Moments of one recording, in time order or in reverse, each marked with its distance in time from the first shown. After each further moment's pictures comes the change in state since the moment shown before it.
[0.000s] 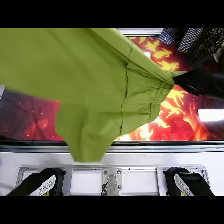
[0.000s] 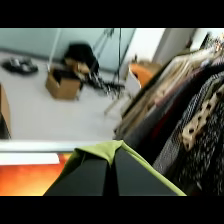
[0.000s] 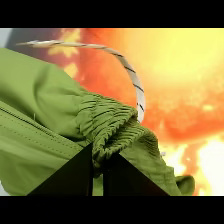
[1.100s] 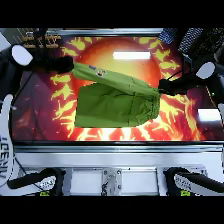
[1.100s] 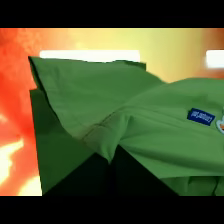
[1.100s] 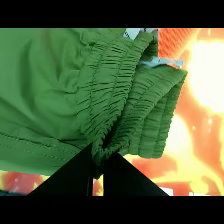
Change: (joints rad) left arm -0.040 -0.200 -0.441 0.220 -0.260 0.003; right arm 0.043 -0.433 -0.079 -0.278 -0.095 -0.101
